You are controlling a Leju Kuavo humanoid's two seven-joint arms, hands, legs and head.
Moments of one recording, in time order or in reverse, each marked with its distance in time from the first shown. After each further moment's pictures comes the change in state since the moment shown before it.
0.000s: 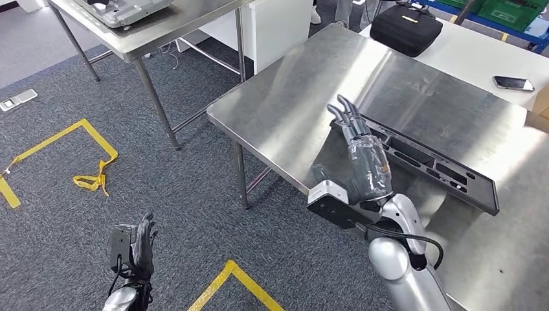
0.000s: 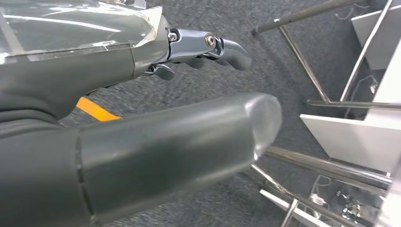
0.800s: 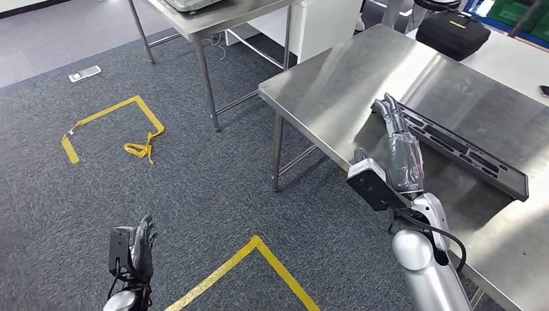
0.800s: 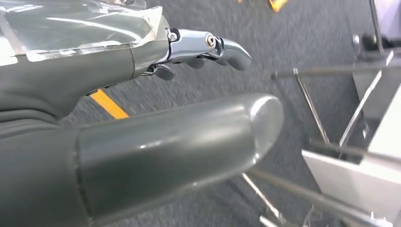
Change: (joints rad) left arm 0.044 -0.005 0.004 -0.080 0.003 0.023 0.034; right arm 0.006 -0.048 -0.132 0.063 -0.067 -0.043 0.035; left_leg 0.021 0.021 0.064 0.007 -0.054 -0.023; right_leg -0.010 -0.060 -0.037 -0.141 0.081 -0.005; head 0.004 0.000
